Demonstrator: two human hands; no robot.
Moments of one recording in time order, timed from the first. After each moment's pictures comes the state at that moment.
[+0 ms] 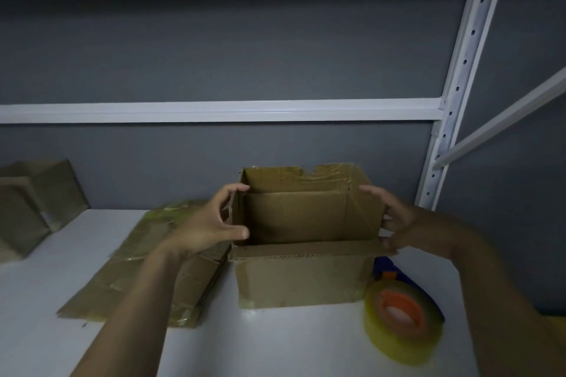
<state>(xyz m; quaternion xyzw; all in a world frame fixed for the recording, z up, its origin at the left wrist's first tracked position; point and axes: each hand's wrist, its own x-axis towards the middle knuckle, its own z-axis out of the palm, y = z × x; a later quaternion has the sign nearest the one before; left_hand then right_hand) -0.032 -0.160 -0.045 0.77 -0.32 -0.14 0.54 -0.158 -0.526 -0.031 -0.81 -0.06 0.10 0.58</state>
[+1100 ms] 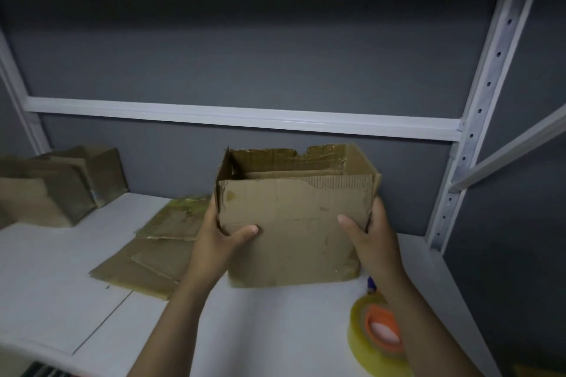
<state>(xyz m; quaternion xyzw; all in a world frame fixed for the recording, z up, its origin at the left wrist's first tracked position) -0.124 -0.211 -0.066 0.75 -0.11 0.16 0.64 -0.147 -0.469 -0.063 -0.78 0.01 -0.26 0.57</state>
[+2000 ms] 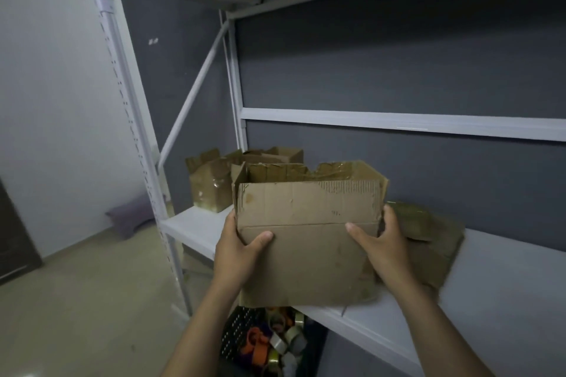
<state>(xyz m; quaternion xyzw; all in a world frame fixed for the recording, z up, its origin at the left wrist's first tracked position) -0.221 0.213 -0.057 0.80 0.09 0.28 0.53 -0.158 -0.030 -0.065 -0.75 -0.07 -0.14 0.64</state>
